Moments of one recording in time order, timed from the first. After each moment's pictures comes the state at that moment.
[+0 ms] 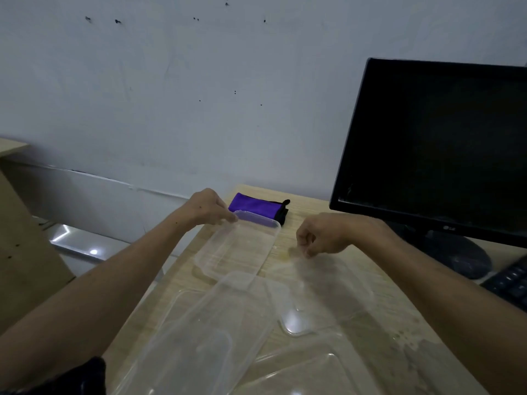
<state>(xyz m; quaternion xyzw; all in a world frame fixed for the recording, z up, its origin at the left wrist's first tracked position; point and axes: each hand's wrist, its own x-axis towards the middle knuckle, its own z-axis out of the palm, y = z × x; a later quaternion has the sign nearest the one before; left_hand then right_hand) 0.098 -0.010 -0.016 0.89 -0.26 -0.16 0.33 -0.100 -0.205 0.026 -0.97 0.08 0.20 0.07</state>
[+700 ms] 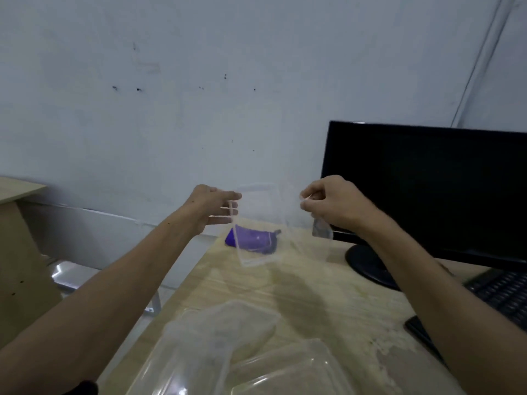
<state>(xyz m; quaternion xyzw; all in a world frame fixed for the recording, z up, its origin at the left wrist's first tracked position) 0.035 0.001 0.086 0.73 -0.16 -0.18 0.64 -0.164 -0.186 0.125 -0.92 0.16 -0.22 0.28</state>
